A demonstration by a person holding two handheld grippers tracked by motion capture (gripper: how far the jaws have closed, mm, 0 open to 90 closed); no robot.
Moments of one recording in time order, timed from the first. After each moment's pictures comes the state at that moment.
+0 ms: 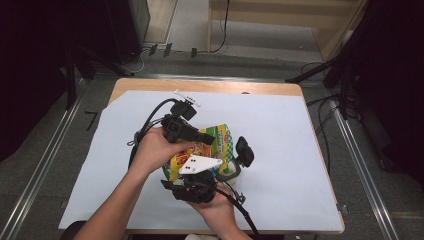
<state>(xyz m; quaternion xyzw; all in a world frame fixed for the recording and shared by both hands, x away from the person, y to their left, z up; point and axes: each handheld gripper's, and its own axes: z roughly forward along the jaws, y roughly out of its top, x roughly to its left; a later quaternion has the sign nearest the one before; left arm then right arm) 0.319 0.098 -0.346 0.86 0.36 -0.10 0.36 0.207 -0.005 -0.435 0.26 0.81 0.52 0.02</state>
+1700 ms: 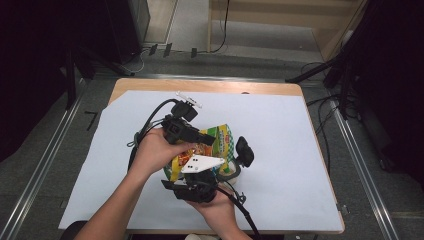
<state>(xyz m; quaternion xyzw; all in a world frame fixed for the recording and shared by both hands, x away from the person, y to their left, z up) 0.314 0.096 -0.342 0.86 0.36 -0.08 0.36 0.209 -0.008 -0.437 0.26 0.81 0.53 0.00</state>
